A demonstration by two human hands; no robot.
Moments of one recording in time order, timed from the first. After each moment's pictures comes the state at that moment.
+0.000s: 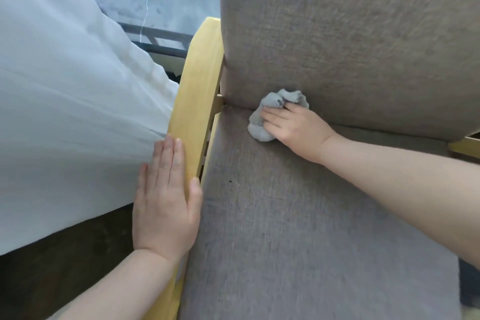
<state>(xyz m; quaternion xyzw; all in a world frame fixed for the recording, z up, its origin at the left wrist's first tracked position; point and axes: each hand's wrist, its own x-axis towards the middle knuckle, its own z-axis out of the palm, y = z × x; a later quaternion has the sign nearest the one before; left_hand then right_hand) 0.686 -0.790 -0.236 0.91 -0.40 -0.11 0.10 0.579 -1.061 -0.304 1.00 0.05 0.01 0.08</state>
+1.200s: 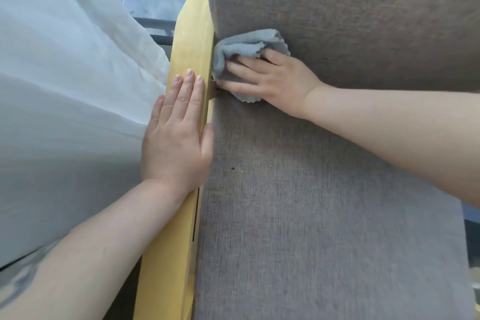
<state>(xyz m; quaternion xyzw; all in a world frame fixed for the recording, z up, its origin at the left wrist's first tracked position) 0.730 -0.850 -0.241 0.85 -0.50 -0.07 0.12 0.627 -1.070 -0.292 0.95 0.07 0.04 0.30</state>
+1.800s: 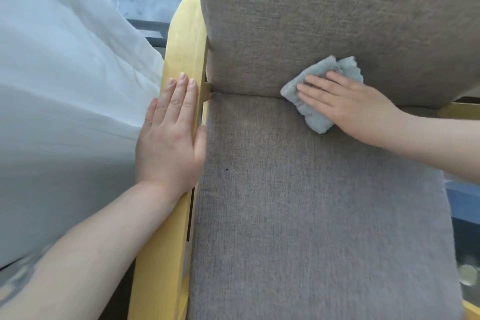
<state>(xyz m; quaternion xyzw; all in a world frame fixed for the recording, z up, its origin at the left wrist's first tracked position) 0.731 -0.849 -0.241 0.86 -0.50 -0.07 0.11 0.499 -1.098 -0.265 0.99 0.00 -0.07 0.16</state>
